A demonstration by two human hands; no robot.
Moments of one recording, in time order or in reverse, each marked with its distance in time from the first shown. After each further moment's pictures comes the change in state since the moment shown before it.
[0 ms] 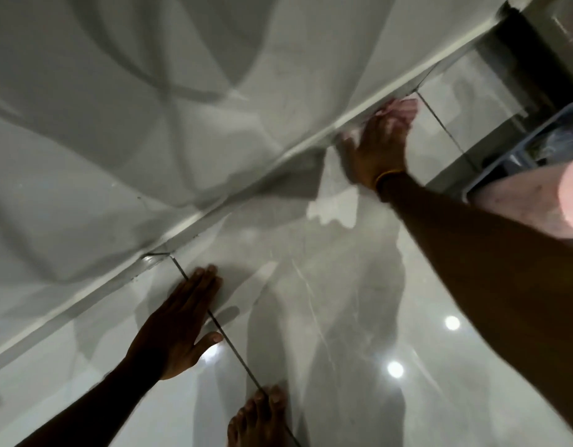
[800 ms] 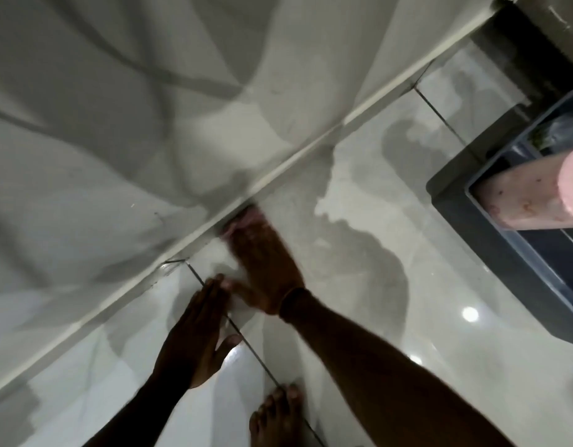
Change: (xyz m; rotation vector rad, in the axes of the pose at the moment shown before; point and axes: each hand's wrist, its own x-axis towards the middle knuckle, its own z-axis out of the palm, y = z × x) left_hand -0.008 0.020 -0.006 -0.057 -0.015 -0.100; right_hand -0.185 -0.153 0.113 0.267 0.021 -0.691
